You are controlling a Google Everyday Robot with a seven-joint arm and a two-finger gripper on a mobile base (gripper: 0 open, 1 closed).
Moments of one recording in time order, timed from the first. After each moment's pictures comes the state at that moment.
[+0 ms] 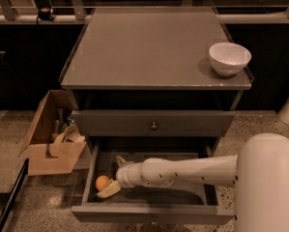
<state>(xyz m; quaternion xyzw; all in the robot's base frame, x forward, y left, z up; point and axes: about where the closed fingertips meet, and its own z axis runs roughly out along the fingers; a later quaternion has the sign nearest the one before) 0.535 0.153 0.400 -0.49 0.74 0.28 0.37</state>
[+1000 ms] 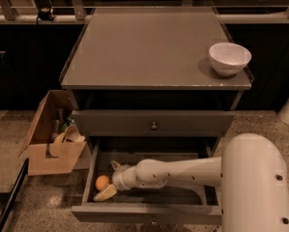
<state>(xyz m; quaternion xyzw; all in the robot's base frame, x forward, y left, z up) 0.530 0.174 0.365 -0.50 0.73 0.31 0.34</state>
